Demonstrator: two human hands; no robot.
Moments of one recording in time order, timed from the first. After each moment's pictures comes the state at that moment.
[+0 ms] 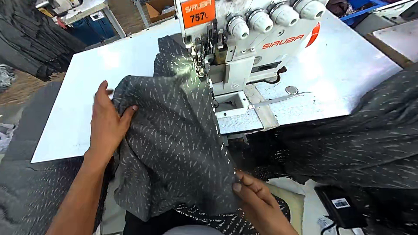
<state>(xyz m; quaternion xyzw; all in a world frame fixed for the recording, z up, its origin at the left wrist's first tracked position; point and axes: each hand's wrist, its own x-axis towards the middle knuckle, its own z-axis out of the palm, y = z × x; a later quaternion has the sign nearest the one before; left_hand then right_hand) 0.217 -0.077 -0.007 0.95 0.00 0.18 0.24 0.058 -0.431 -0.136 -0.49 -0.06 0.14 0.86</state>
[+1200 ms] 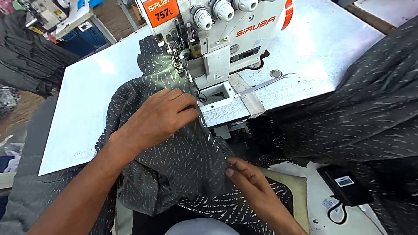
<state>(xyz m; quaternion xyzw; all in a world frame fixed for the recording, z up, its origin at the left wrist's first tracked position) 0.242 -0.204 0.028 0.81 -0.58 0.12 0.04 0.063 -0.433 -0.134 -0.59 -0.08 0.06 0.80</state>
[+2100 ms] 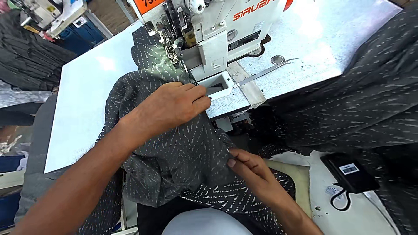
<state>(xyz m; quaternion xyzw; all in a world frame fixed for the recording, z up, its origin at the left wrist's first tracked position) 0.257 -0.234 0.021 0.77 -0.63 0.07 0.00 0.068 -0.445 -0.147 -0.64 -0.11 0.05 0.76</state>
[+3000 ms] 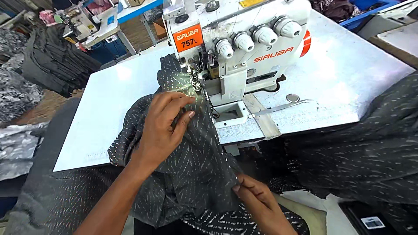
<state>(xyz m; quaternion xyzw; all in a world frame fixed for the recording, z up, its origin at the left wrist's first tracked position) 0.228 -0.198 0.017 0.89 -0.30 0.23 0.26 0.082 -0.432 -0.152 -0.60 -0.13 0.03 0.79</state>
